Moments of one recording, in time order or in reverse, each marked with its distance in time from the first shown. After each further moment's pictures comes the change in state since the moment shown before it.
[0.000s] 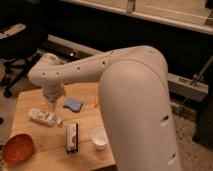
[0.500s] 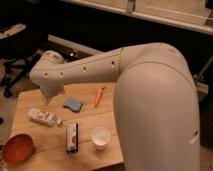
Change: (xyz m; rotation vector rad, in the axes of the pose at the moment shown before) arm -0.015 -0.002 -0.039 0.022 -0.148 0.233
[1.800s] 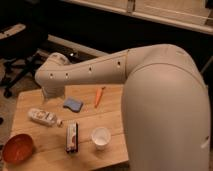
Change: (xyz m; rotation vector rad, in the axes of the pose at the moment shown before) arm 0.003 0.010 -0.004 -0.085 -0.046 0.452
